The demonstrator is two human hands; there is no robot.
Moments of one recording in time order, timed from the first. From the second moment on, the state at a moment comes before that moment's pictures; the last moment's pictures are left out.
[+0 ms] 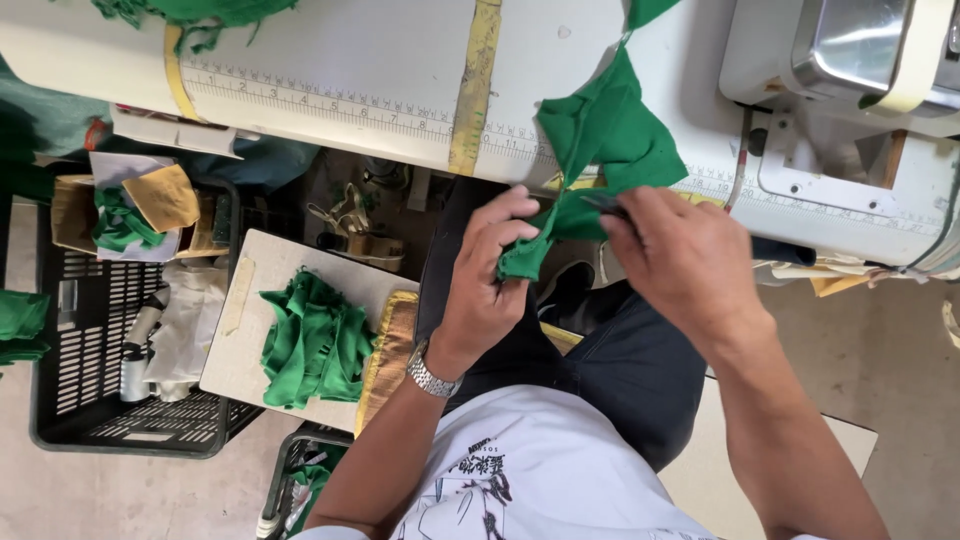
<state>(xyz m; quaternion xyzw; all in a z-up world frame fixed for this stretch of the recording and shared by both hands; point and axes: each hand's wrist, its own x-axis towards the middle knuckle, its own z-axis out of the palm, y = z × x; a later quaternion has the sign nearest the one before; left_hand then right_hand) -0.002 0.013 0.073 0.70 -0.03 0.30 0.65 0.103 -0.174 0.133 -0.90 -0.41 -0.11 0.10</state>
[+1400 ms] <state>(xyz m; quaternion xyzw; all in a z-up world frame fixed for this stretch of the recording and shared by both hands) -0.024 0.043 0.070 0.69 0.02 0.16 0.70 0.073 -0.135 0.090 -0.89 -0.39 -0.02 0.25</state>
